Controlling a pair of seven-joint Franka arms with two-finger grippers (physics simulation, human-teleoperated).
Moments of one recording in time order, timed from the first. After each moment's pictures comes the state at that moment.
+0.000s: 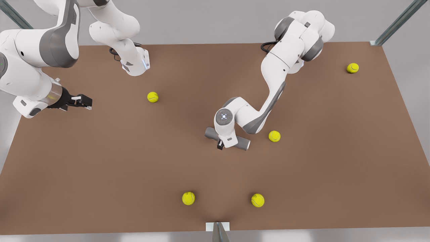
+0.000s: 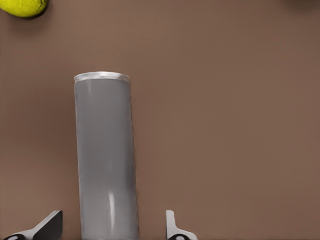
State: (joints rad) left arm -0.53 0.81 -0.25 -1.33 0.23 2.04 -1.98; right arm 0.26 0.12 -0.25 -1.38 0.01 1.33 -0.03
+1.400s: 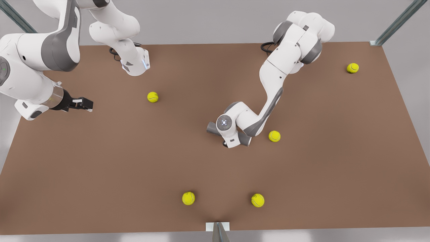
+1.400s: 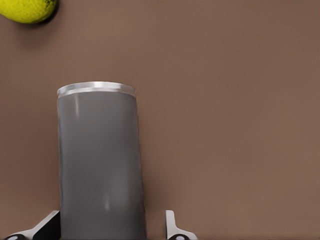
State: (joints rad) left arm -0.53 0.85 -0.23 -1.43 0.25 2.04 -1.93; right arm 0.26 0.13 -0.25 -1.38 0.01 1.33 0.01
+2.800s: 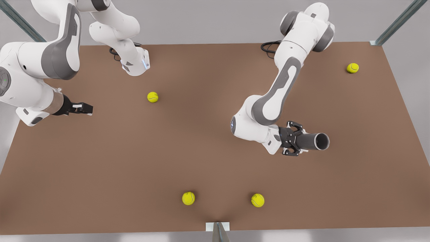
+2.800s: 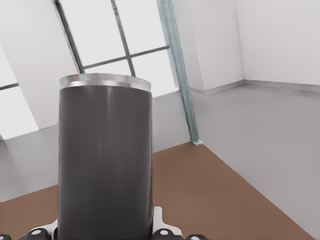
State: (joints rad) left arm -0.52 0.71 -0.10 -1.26 1.22 1.22 -1.84; right arm 0.24 0.17 -0.25 -1.37 0.02 1.34 0.00
